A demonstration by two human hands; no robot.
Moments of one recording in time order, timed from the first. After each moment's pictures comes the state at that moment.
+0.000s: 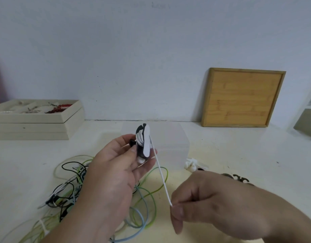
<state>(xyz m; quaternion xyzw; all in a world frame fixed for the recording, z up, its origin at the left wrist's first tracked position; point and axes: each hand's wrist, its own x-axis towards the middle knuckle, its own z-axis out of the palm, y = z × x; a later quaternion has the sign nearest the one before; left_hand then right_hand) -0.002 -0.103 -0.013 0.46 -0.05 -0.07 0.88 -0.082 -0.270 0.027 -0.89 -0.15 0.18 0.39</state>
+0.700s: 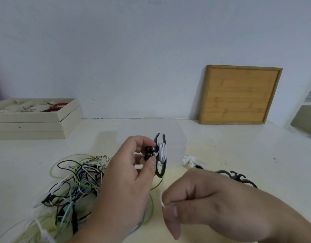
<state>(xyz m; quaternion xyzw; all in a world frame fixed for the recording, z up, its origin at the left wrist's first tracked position) -0.011 -0.108 -0.032 0.72 -0.25 0.09 0.64 -0.086 -0.263 0.035 -0.85 -0.19 0.19 0.45</state>
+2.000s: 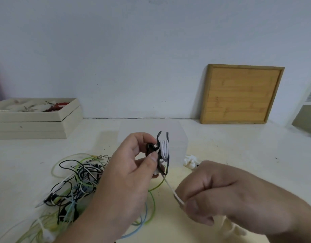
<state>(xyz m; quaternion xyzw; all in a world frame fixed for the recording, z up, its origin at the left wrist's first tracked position) -0.013 -0.106 -0.023 0.63 -0.24 -0.02 0.74 -0.083 -0.271 0.038 -0.83 -0.21 0.18 0.49</state>
